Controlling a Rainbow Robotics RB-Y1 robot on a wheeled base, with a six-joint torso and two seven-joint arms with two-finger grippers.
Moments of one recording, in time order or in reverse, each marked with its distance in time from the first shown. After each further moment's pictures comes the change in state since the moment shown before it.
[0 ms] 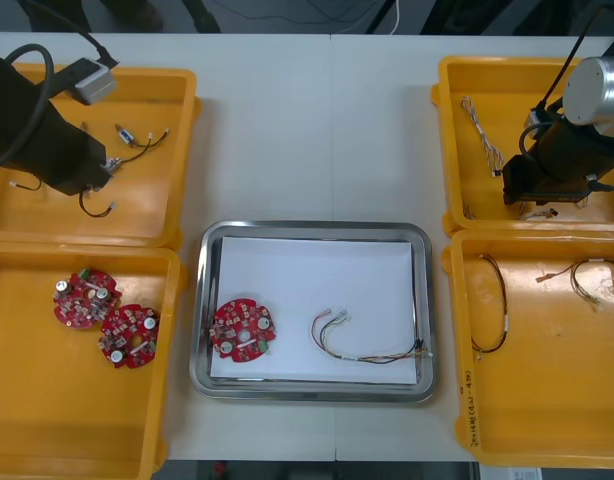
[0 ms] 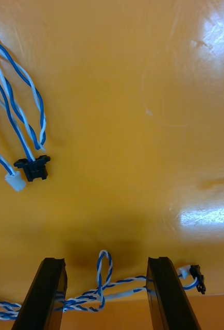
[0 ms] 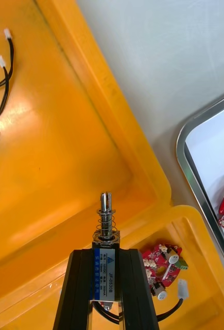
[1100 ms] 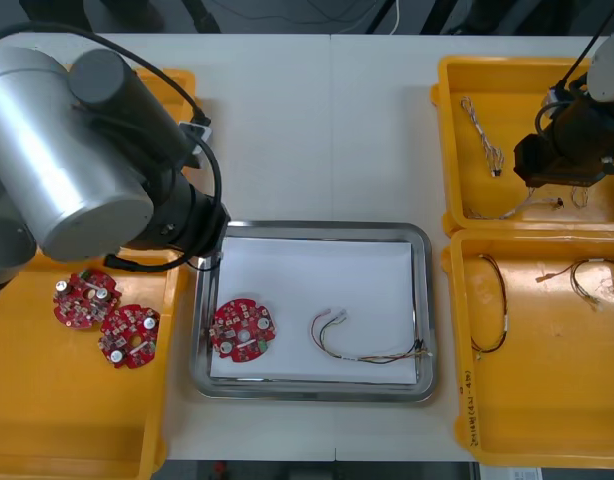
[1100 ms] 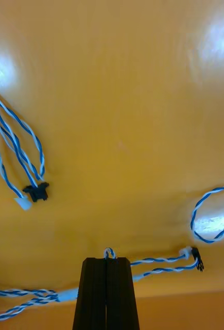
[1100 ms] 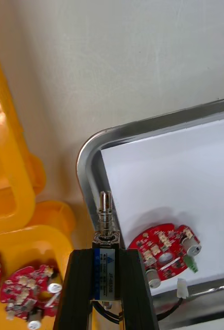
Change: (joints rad) right arm -0.034 0.000 -0.092 -0.003 0.018 0.007 -0.003; left arm 0.000 -0.211 -0.397 -0.350 -0.412 0.086 0.752
